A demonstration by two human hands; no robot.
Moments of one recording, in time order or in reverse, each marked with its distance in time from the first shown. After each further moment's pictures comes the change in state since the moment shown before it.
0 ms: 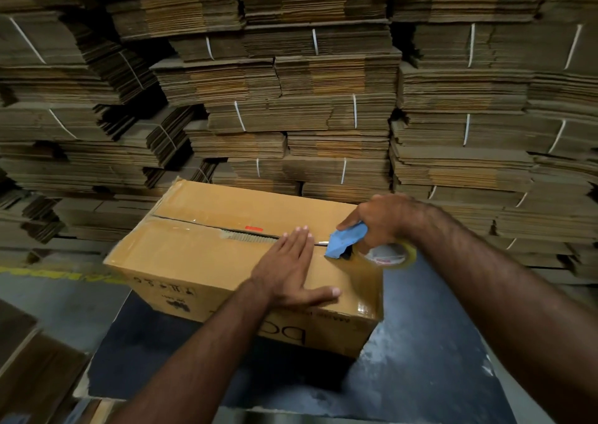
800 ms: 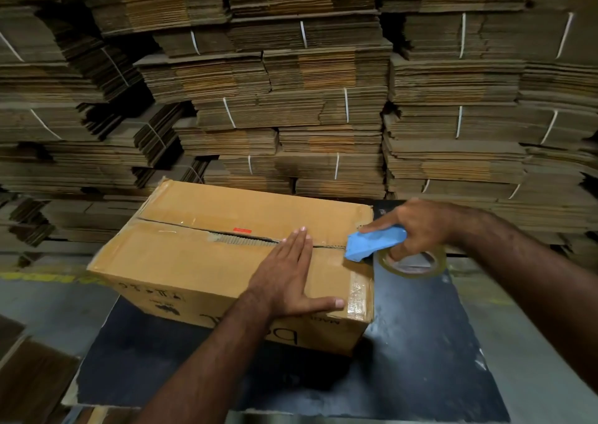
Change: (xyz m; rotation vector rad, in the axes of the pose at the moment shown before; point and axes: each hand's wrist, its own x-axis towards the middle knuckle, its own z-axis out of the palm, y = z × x) left_hand 0.006 0.021 0.009 -0.031 0.034 -0.029; right_hand -0.035 0.062 0.030 0.101 0.026 -0.075
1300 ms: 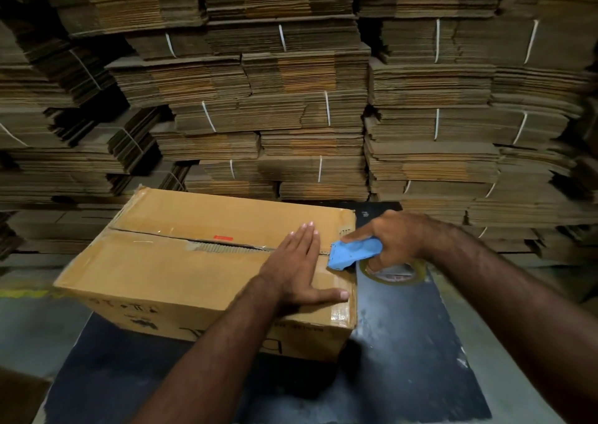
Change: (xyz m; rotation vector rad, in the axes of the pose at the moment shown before) left_hand 0.047 0.022 -0.009 0.006 -0.059 0.119; right_hand 0.006 0.000 0.017 -0.051 0.006 0.086
